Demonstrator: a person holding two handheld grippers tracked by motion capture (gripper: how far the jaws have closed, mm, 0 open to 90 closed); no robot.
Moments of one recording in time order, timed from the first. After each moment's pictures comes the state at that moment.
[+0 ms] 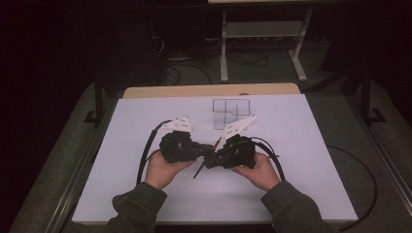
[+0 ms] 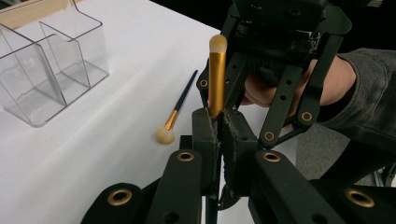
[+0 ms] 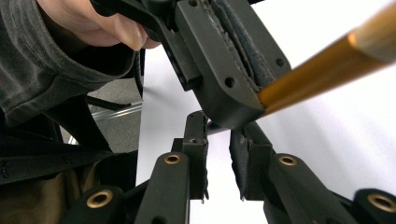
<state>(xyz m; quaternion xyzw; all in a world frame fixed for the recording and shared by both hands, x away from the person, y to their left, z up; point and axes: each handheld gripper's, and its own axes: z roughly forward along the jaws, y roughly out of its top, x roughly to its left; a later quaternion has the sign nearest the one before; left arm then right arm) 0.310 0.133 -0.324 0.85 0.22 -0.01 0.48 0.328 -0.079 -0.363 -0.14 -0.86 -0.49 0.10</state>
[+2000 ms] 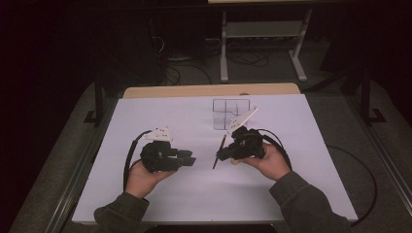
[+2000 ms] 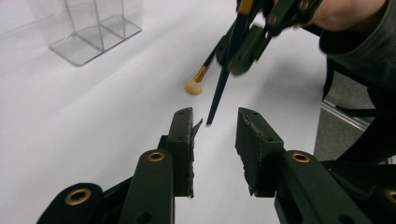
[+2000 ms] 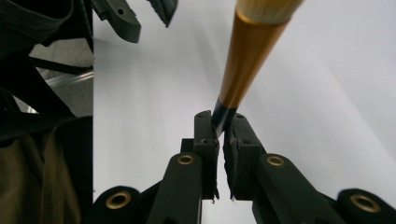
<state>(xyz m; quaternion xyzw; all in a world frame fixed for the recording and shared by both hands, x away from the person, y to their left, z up) 0.299 0.186 -0.350 0.85 0.27 0.01 0.45 0.349 -0.097 -0.355 -0.17 -0.91 -0.38 0.04</state>
